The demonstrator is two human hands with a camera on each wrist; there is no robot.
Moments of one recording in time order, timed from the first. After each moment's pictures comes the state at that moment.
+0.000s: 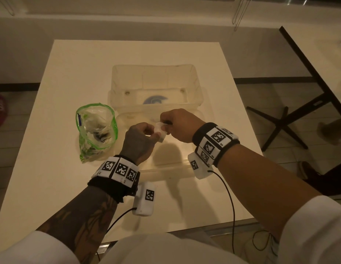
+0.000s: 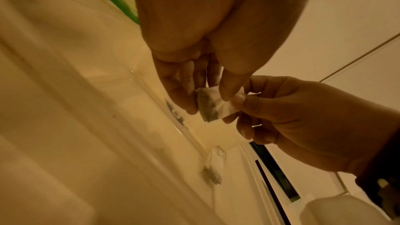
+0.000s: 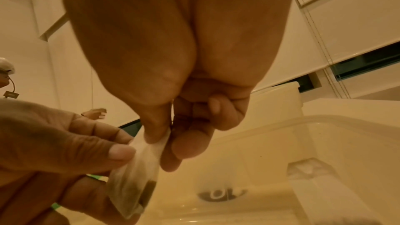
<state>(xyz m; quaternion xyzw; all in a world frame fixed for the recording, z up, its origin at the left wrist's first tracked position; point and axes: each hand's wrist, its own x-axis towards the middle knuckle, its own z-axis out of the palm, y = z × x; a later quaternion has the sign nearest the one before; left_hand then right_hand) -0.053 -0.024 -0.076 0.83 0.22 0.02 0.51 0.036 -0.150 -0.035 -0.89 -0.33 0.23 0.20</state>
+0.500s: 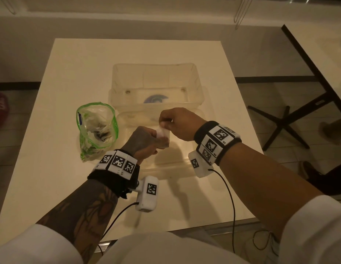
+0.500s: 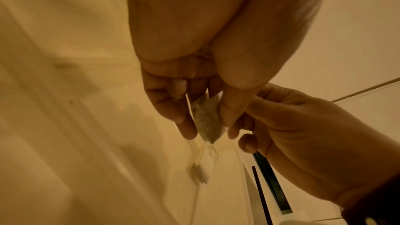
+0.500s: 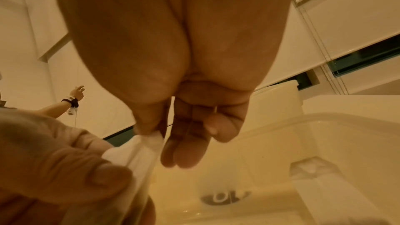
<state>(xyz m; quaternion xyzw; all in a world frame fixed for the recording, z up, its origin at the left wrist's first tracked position) -0.050 -0.026 -0.072 0.76 0.22 -0.13 0.60 0.041 -0.152 -0.037 -0.88 -0.33 0.25 0.23</state>
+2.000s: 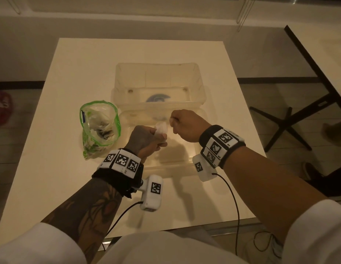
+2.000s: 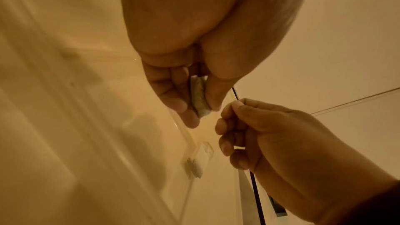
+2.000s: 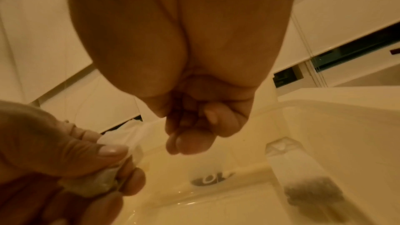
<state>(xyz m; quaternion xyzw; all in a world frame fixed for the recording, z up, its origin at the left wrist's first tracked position) -0.052 -0.031 -0.072 0.72 0.29 -0.08 0.62 0.038 -0.162 -0.046 -0.90 -0.26 0.25 0.26</state>
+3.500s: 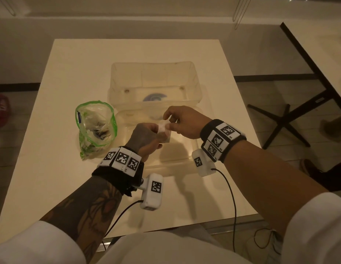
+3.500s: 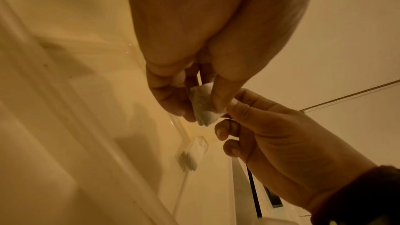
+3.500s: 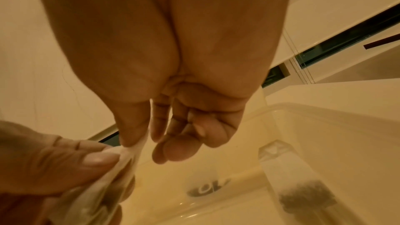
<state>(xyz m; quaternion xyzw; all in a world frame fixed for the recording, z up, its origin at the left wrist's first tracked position) -0.048 -0.040 -0.061 0.72 0.26 -0.10 0.64 0.048 -0.172 -0.046 -0.87 -0.31 0.26 0.28</state>
